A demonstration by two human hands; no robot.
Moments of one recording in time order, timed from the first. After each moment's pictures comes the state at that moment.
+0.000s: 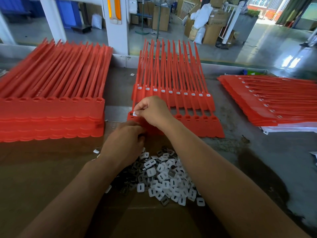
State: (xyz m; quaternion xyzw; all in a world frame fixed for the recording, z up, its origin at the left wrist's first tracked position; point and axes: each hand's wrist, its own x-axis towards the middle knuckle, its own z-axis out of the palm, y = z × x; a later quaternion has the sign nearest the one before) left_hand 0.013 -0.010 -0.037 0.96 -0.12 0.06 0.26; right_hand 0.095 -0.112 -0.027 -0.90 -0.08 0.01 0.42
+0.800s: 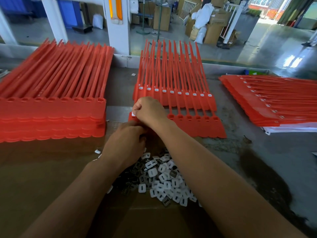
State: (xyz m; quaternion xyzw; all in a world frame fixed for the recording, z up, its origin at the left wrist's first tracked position) left_hand 0.014 -0.010 -0.036 0.96 -0.11 0.04 0.26; right_hand 0.105 -0.096 -0.033 -0.95 -0.10 -0.02 0.29
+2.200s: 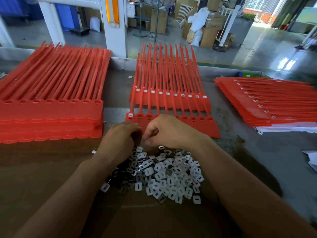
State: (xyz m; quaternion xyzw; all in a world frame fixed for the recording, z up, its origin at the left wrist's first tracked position) left_hand 0.021 -0.001 -0.043 0.95 -0.12 0.06 0.29; right_hand 0.028 -0.150 0.010 -0.93 -0.20 0.16 0.27
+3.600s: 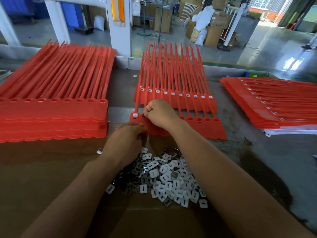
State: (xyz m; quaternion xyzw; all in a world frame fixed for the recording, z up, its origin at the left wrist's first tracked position) left_hand 0.019 -0.003 -0.043 0.95 -0.11 0.06 0.29; right_hand 0.104 -0.119 -0.027 -0.96 -0.09 0.03 0.27
